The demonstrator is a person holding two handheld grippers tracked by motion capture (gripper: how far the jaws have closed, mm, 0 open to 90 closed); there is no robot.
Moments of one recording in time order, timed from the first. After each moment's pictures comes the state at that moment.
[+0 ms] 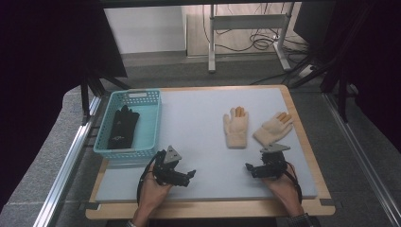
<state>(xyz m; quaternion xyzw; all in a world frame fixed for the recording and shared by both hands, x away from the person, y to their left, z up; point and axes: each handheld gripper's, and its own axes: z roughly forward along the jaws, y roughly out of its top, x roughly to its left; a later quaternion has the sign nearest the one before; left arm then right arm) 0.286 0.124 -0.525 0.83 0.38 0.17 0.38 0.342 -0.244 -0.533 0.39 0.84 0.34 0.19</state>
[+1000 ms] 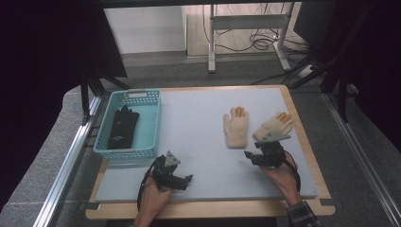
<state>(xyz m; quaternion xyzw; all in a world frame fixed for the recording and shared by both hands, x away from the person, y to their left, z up) 0.288 0.129 -0.549 0.83 0.40 0.15 0.35 0.364 -0.234 -0.500 0.36 0.84 0.37 0.18</state>
